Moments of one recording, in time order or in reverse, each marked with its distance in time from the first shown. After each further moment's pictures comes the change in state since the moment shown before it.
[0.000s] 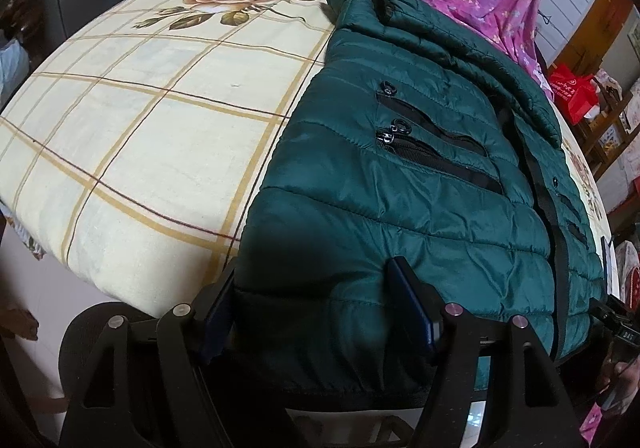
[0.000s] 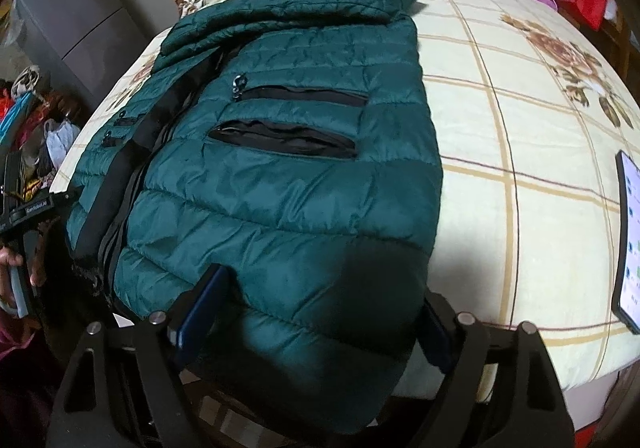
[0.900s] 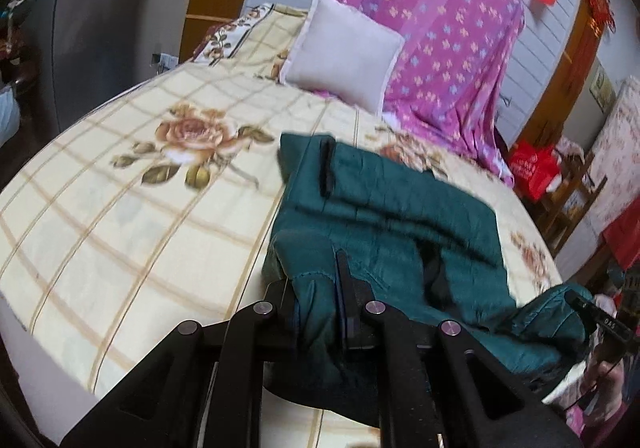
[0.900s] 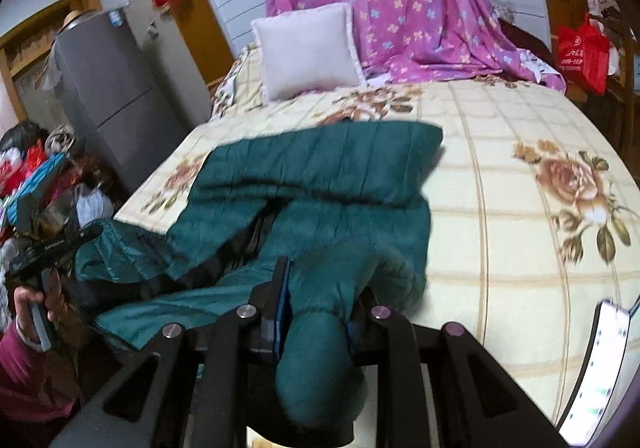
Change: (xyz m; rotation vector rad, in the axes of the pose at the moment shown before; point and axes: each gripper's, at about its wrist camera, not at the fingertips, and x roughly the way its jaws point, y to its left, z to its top) left arm -0.075 -0.030 0.110 -0.018 -0.335 -0.124; right arm -0.073 -0.004 0.127 0.014 -0.338 0.080
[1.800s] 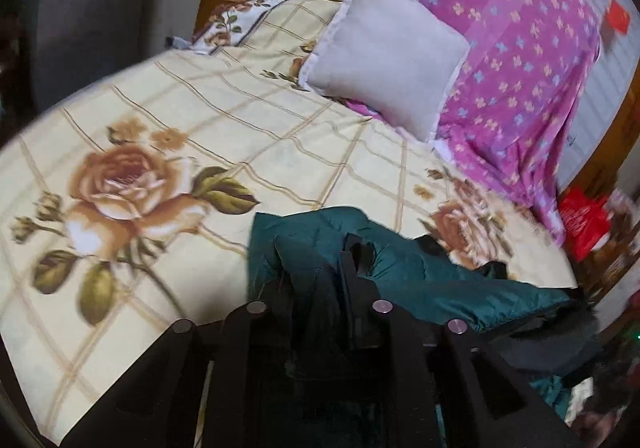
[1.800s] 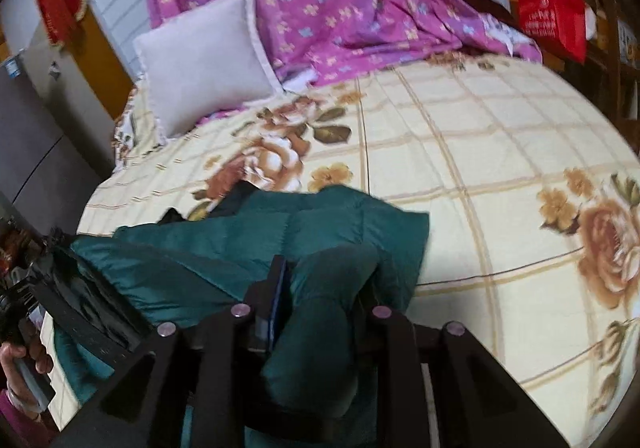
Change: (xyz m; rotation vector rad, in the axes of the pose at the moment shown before) left arm 0.229 0.009 0.123 -0.132 0.004 0.063; right arm 0.218 -0.101 0.133 0.206 0.047 -0.180
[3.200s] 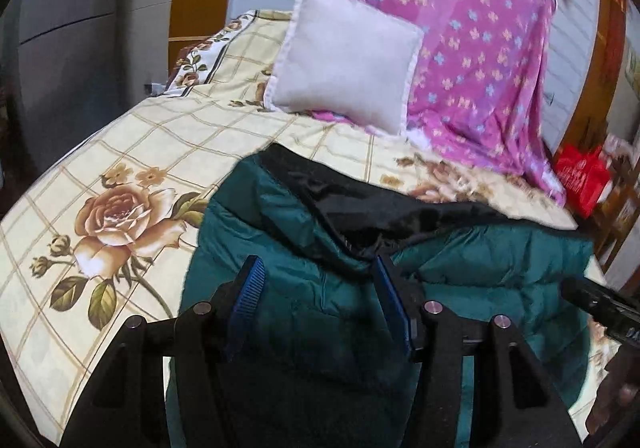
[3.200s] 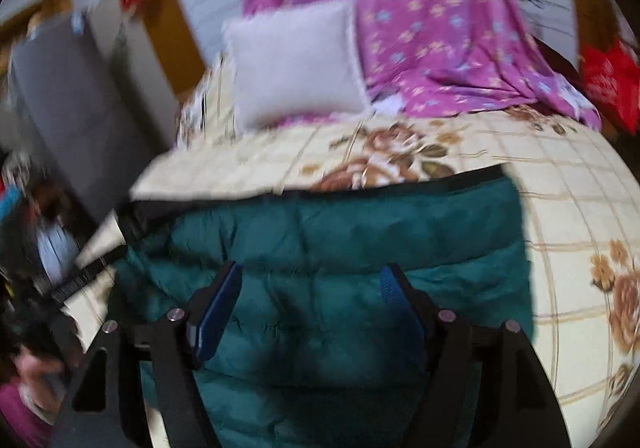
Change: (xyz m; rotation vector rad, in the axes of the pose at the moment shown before) left arm -0.023 -0.071 -0.028 0.221 -0.045 0.088; right arm -0.008 0.137 -0.006 -0.290 -0.013 0.077
